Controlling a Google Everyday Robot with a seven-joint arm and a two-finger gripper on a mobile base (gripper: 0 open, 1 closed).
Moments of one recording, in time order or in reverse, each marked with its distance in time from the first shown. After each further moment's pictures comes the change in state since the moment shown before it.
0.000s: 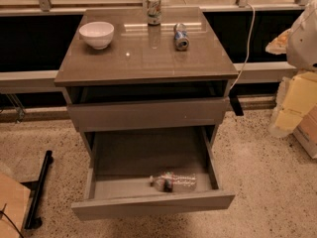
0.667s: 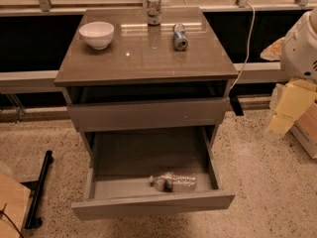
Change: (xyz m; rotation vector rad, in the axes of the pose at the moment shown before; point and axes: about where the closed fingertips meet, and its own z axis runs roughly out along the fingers) arm 0.000 -0.002 0.019 -0.008 -0.032 0.000
